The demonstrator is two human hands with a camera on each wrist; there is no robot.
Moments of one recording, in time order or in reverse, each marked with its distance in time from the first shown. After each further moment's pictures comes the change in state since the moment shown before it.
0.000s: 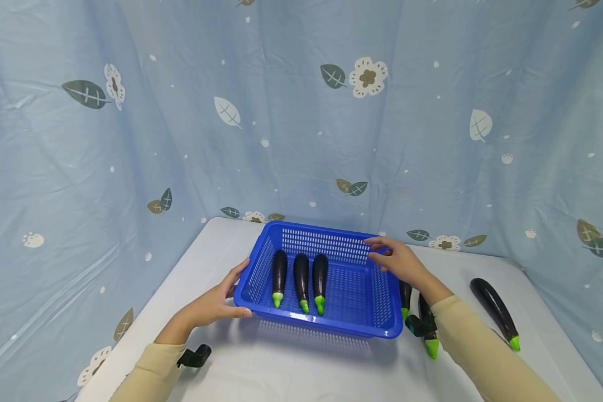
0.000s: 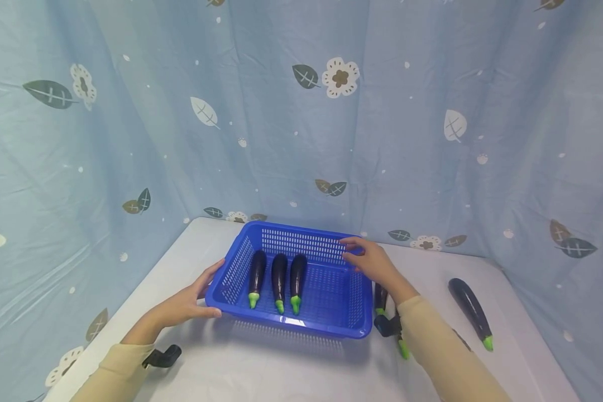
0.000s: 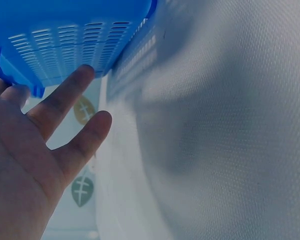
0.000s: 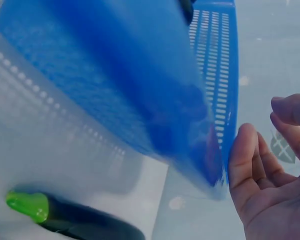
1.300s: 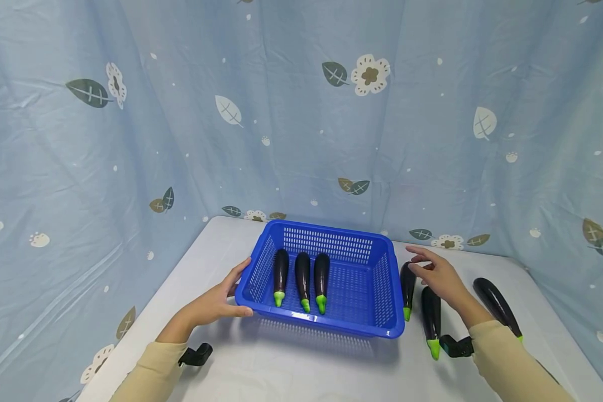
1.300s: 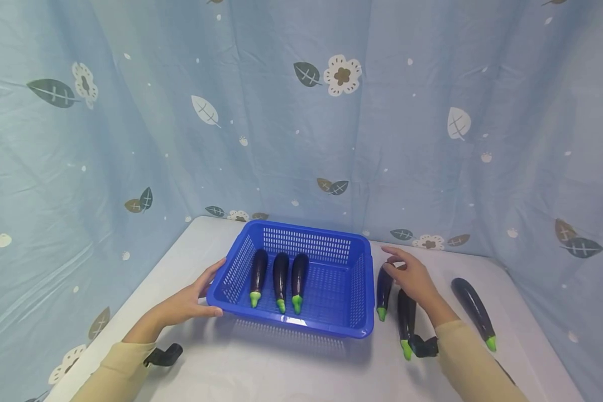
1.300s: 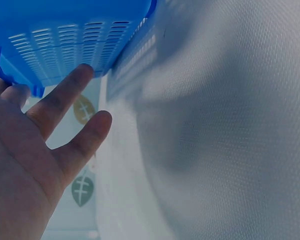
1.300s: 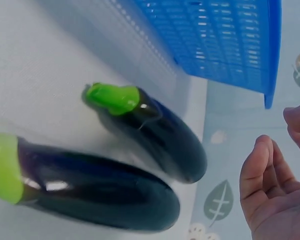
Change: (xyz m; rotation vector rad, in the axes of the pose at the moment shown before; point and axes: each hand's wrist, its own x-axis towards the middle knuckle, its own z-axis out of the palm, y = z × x) left_hand 0.000 0.001 0.001 0.004 0.001 -0.013; right_hand -0.040 0.067 -0.027 -0.043 0.143 0.095
